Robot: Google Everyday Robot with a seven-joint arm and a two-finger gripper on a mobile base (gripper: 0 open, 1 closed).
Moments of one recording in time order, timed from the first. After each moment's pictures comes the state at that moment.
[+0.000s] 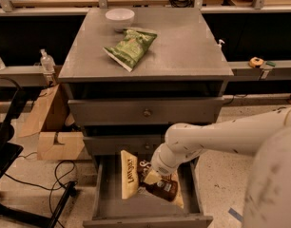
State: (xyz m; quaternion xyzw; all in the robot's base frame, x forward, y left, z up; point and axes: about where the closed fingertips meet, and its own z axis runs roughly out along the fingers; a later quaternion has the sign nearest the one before) arm 0.503 -0.031 0.518 -0.59 0.78 0.13 0.16
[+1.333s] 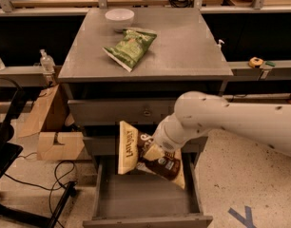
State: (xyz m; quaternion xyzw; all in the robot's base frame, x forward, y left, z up) arm 0.521 -0.032 0.650 -0.57 0.78 0.11 0.22
